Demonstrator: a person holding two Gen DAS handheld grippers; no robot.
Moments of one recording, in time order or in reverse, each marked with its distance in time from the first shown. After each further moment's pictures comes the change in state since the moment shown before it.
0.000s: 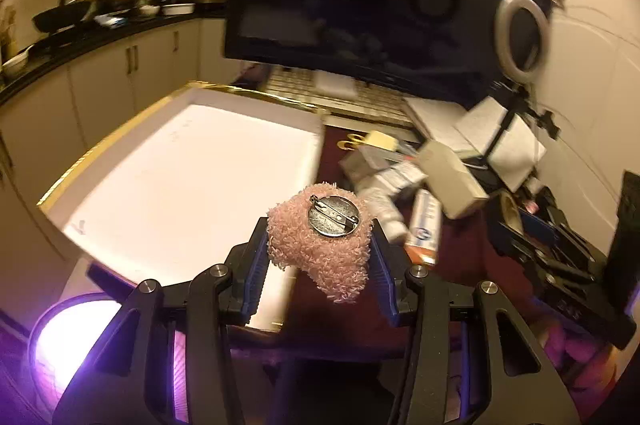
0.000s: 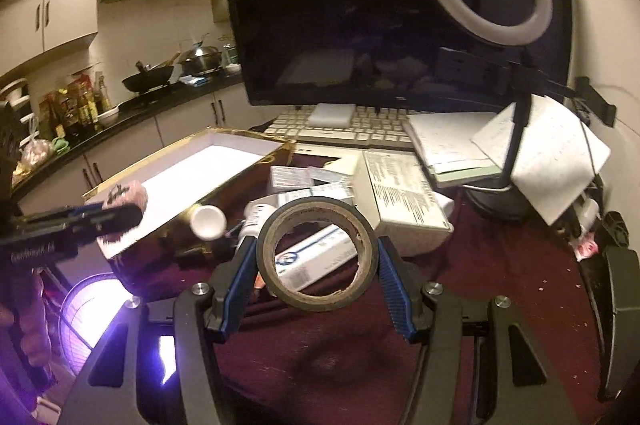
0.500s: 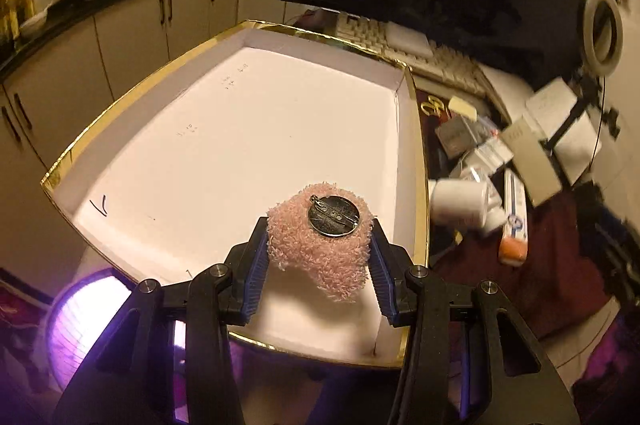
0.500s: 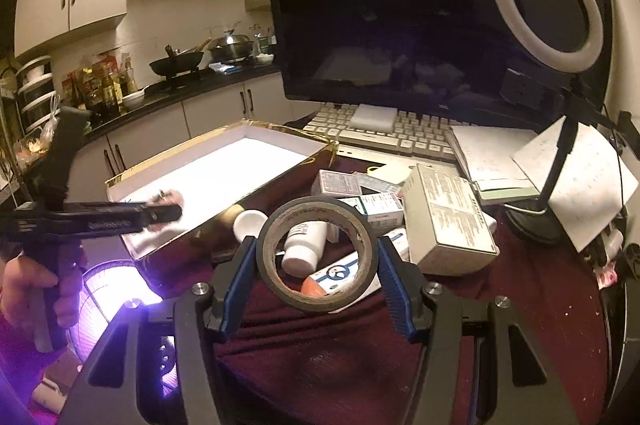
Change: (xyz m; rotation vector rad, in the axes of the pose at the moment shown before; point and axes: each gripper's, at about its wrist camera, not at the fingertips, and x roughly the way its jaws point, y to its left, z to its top) left arm 0.050 0.046 -0.004 -0.044 0.189 0.115; right arm 0.012 0.032 0.011 -0.080 0.022 0.071
